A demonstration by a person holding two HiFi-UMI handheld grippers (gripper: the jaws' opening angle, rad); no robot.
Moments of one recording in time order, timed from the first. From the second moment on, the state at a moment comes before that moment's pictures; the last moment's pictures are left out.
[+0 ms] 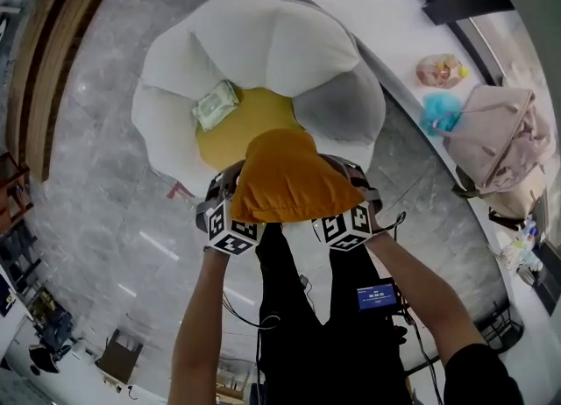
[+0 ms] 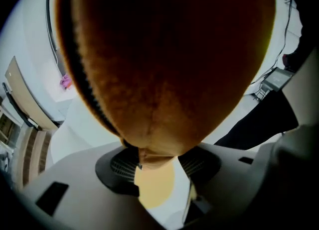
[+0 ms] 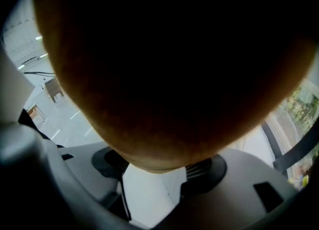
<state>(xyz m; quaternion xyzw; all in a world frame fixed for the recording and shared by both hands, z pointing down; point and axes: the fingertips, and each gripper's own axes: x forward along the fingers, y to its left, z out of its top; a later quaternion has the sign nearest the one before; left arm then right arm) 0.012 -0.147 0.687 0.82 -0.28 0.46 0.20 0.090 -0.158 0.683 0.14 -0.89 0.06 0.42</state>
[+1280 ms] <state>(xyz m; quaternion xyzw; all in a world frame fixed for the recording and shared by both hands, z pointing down) -0.027 -0.189 0.884 0.77 -0.25 0.54 0.22 0.058 -0.194 0.890 0.14 -0.88 0.16 0.43</state>
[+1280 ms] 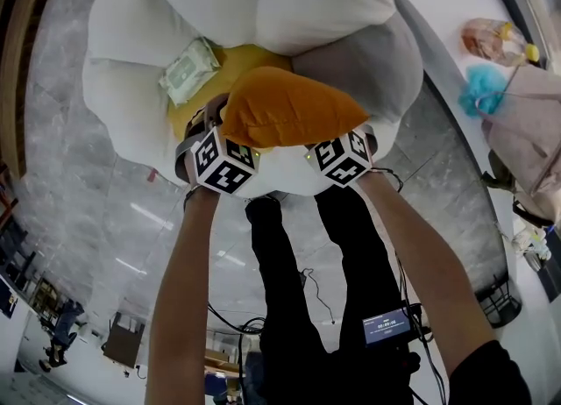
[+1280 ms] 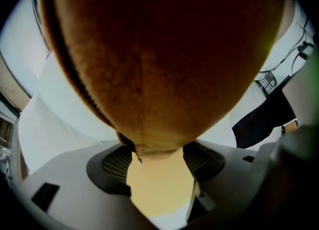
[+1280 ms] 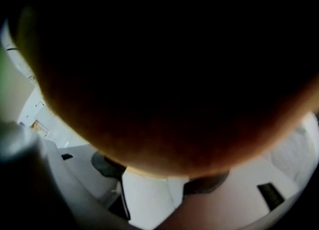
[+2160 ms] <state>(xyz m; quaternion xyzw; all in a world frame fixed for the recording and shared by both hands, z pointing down) -0.036 -0.167 0.859 0.76 -0.31 0.51 0.26 0.054 -0.232 0.896 0.10 -0.84 0.28 0.44</state>
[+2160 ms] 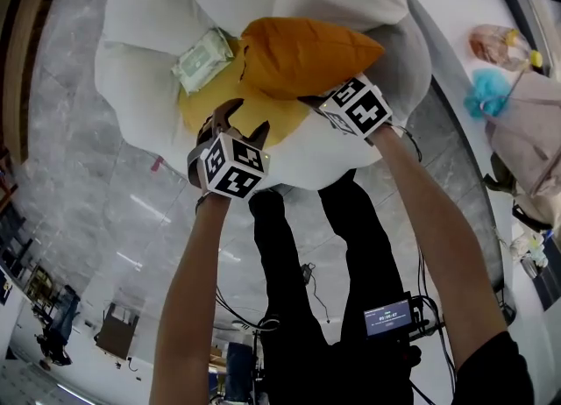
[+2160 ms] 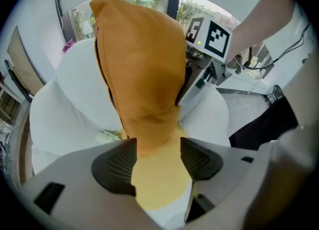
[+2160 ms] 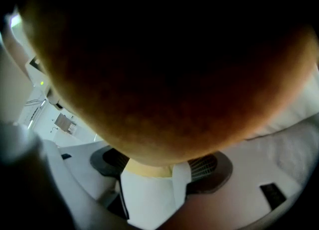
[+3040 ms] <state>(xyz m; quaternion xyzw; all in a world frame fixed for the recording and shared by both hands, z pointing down) -0.012 -0.144 0.836 0.77 -0.30 0.49 0.26 0.077 -0.262 0.895 0.23 -0.77 0.42 0.42</state>
